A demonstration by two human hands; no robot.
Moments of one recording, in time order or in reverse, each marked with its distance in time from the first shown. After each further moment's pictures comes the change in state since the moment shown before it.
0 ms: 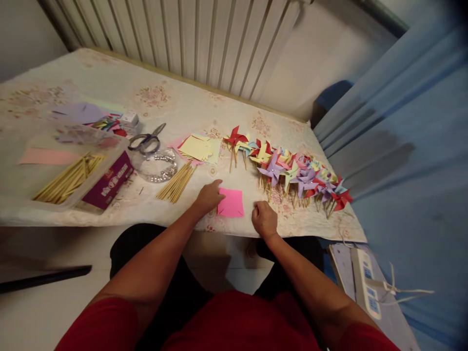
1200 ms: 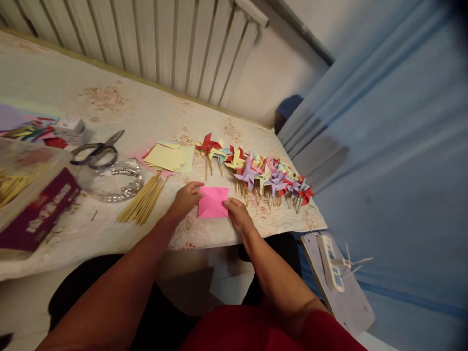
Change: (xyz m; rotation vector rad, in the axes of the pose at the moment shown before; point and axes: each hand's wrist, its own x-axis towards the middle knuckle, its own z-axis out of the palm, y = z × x) left_hand 0.024 0.001 0.001 -0.836 -0.034 -0.020; right_hand 0.048 -0.045 -0.010 1.690 -0.220 0.565
